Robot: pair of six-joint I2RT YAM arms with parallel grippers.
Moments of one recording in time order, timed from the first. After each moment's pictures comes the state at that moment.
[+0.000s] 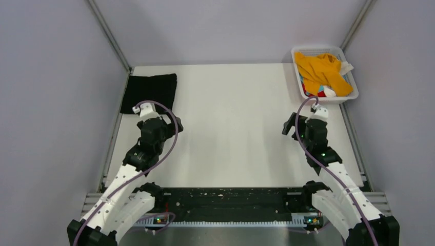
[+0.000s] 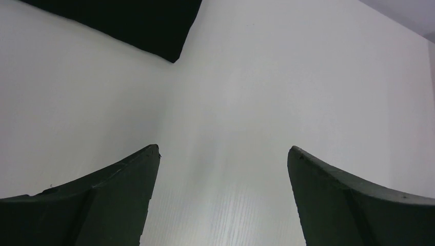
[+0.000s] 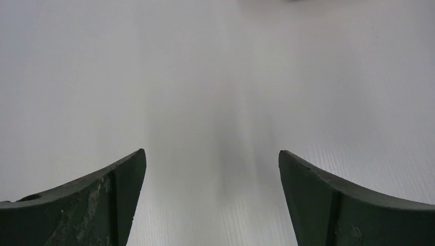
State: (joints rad) left arm -0.37 0.75 0.62 -0.29 -0.38 -0.58; right arm 0.20 0.76 0.45 -0.13 0.22 0.39
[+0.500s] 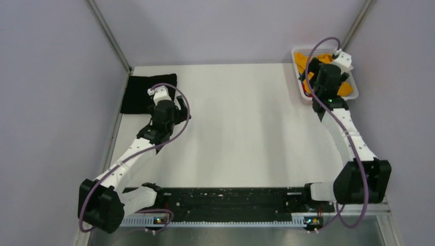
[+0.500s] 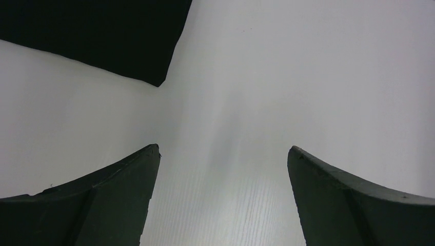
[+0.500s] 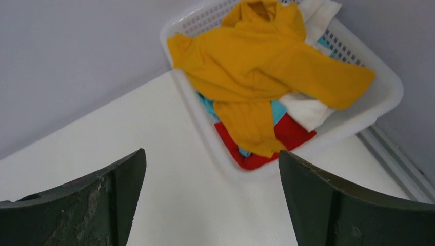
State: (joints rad) left arm -0.37 1.08 0.77 -0.17 -0.39 -0.49; right arm 0.08 1.25 1.03 -0.07 0.39 0.34
